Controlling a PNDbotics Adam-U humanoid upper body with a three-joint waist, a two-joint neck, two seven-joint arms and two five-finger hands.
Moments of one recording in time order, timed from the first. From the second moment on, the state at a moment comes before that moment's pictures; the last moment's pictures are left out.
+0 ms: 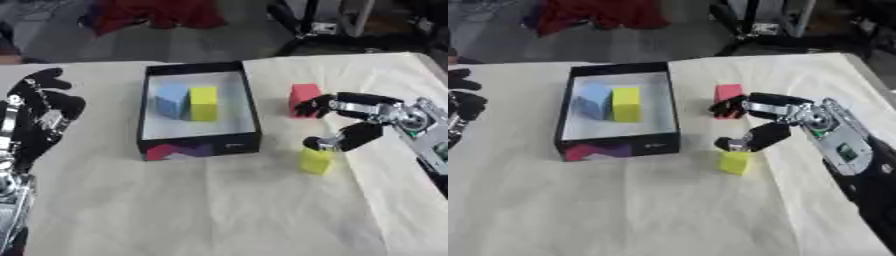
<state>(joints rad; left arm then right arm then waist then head) -0.09 0.30 0.10 -1.86 -0.12 0.01 0.05 -0.65 -0.50 0.40 -1.34 0.37 -0.23 0.70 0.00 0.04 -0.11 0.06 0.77</state>
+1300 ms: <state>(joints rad) -0.08 0.28 0.10 -1.85 -0.12 0.01 0.04 -0.60 -0.47 0.38 -1.20 0.62 -0.30 0.63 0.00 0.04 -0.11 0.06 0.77</state>
